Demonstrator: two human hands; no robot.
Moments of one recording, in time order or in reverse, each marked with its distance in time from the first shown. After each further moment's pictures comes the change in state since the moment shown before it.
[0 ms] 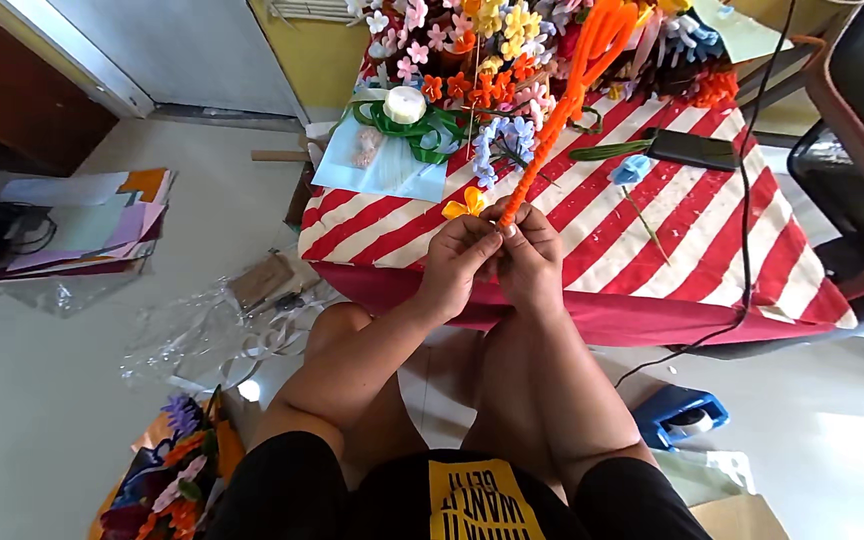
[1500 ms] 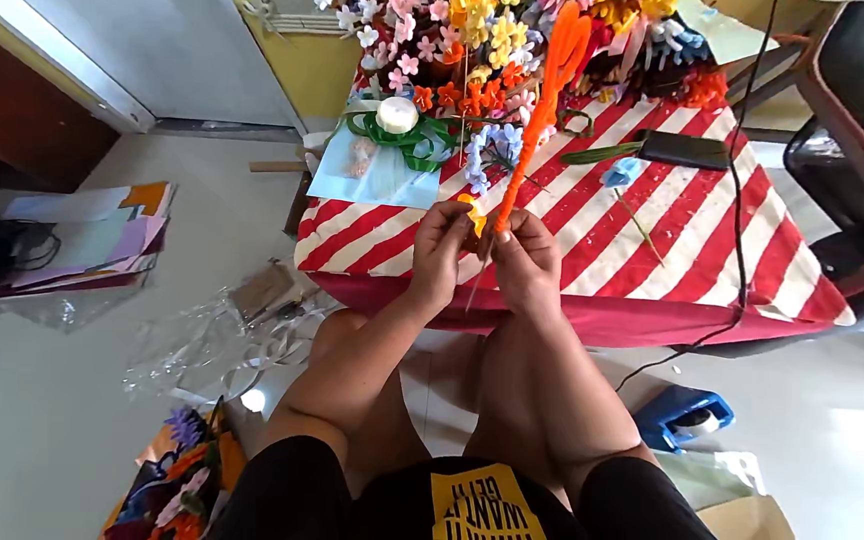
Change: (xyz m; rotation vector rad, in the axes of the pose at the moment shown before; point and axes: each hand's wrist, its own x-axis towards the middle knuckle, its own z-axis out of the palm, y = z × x) left_hand 0.019 -0.002 -0.011 0.183 0.030 0.118; right_hand 0.001 -0.003 -0.003 -0.051 0.006 -0.070
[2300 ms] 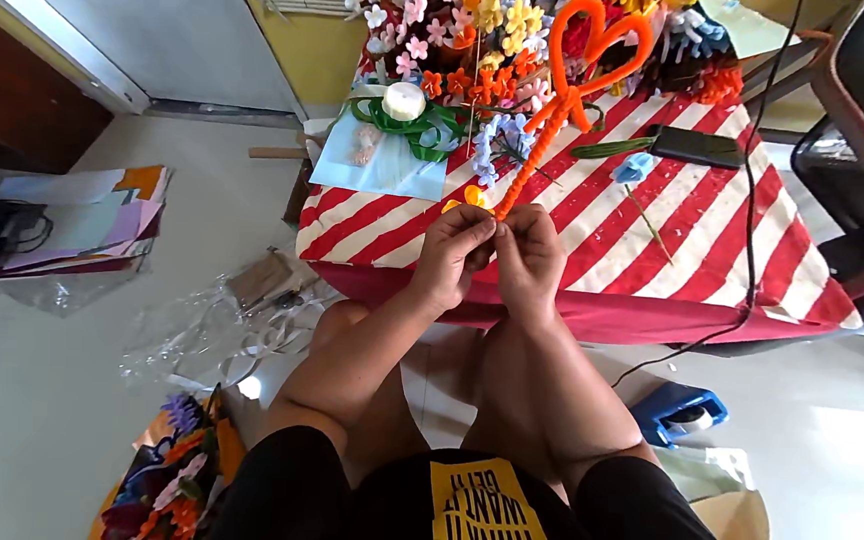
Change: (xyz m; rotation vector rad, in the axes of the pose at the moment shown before) left_hand -0.007 0.022 0.010 -0.286 0.032 -0.307; right_hand -0.004 0.007 0.009 -0.532 0.114 -0.260
